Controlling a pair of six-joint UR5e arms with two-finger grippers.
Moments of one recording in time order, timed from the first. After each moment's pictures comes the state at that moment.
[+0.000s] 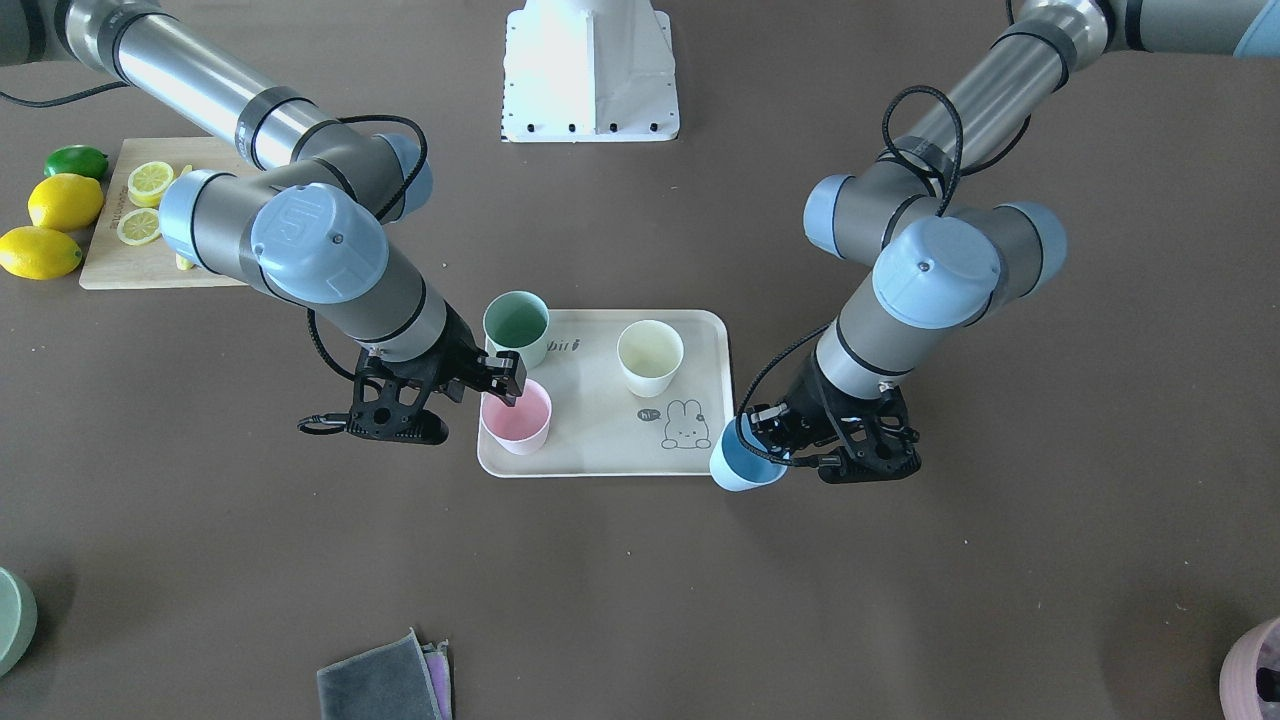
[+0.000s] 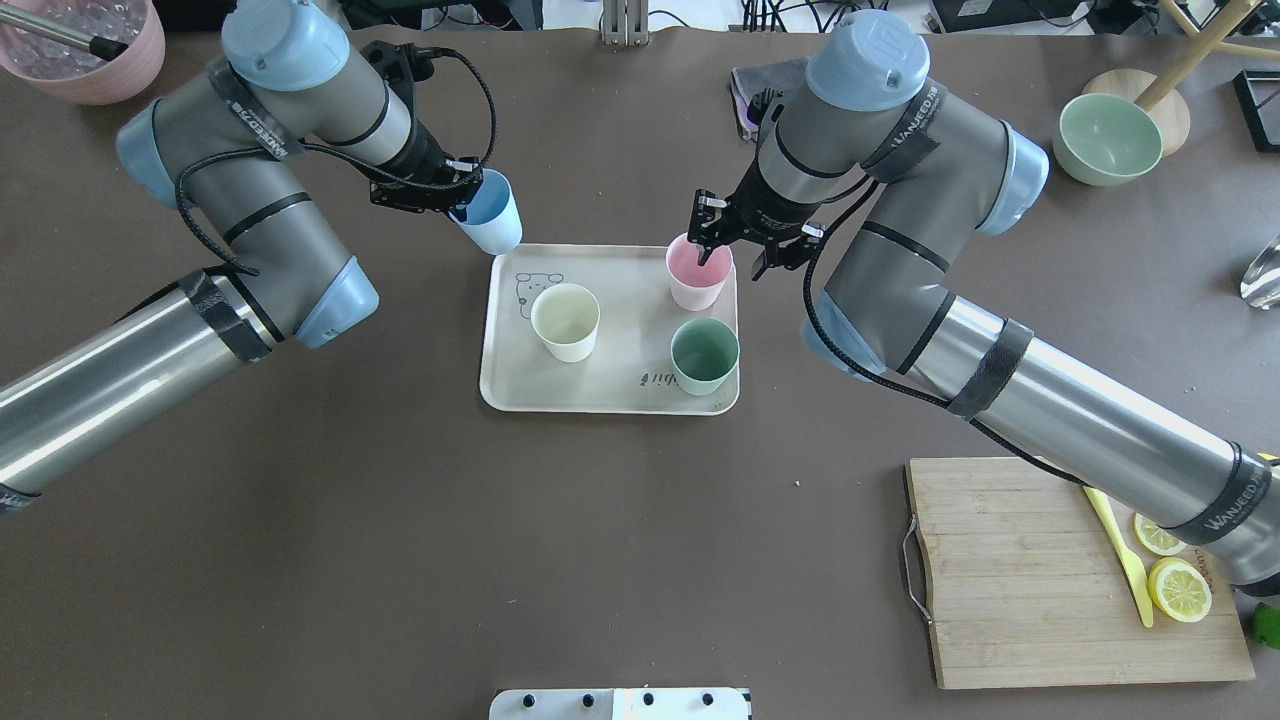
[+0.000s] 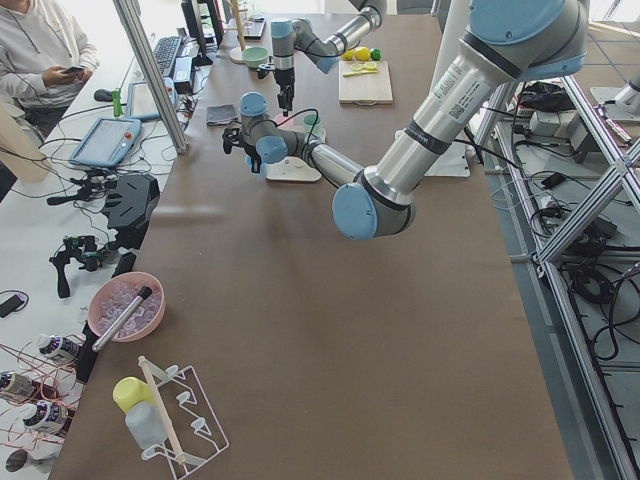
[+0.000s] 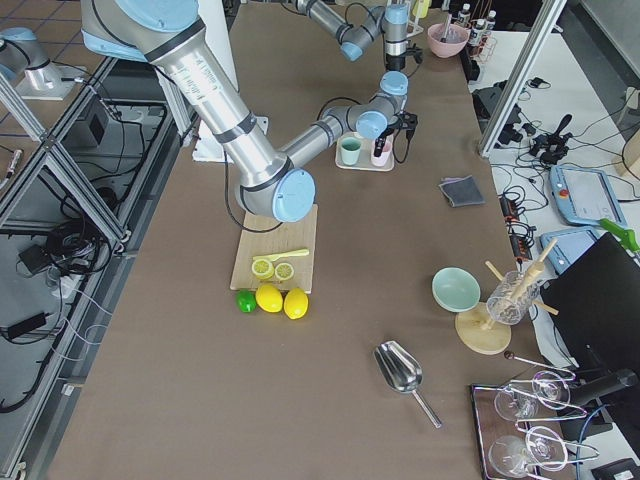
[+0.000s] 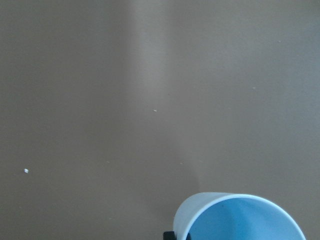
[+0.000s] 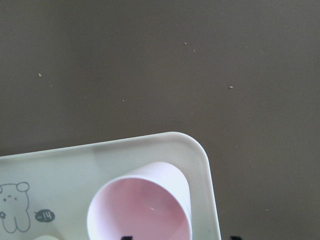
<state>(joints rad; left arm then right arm) -0.83 -2.29 -1.32 -2.00 -2.10 -1.17 0.78 -0.85 1.41 -1.29 2.20 1.27</state>
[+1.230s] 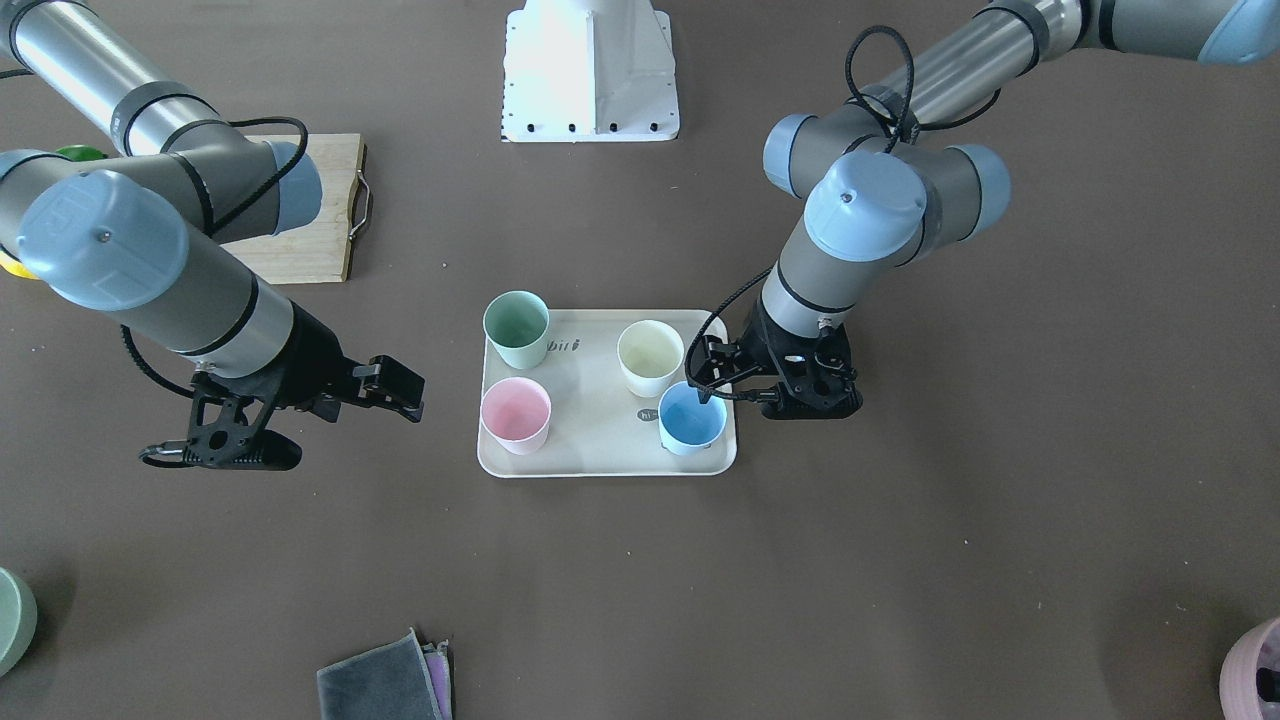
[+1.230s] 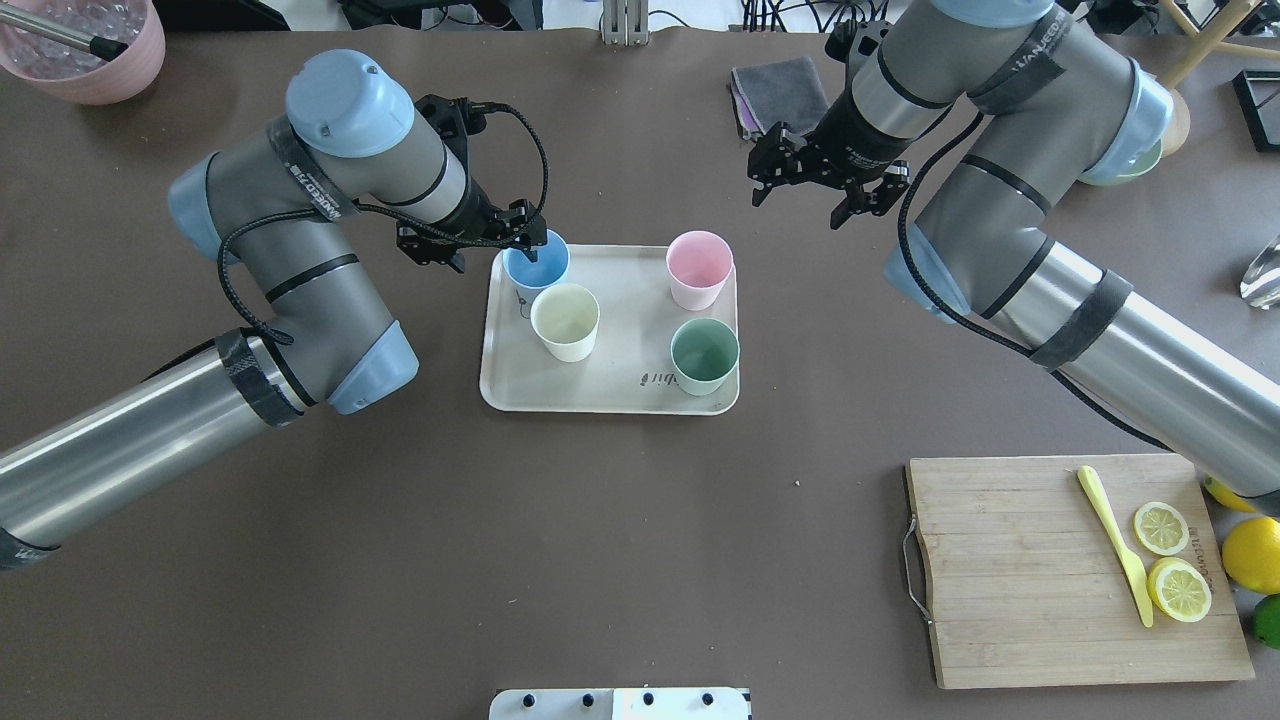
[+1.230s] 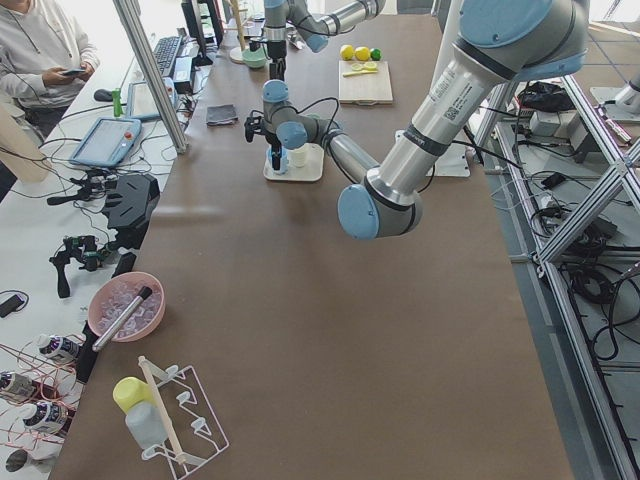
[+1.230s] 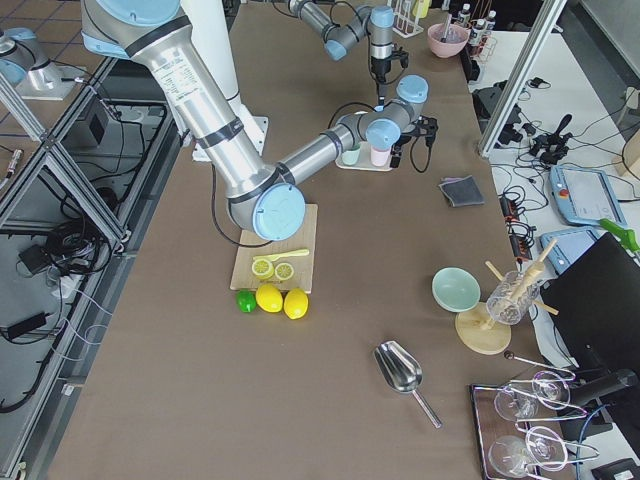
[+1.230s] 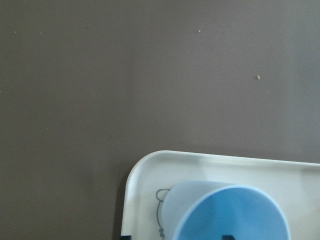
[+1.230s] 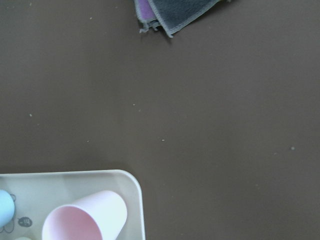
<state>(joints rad) -0.79 -2.24 -1.51 -1.79 -2.08 -1.07 0.96 -0.98 1.50 -1.30 2.31 1.06</state>
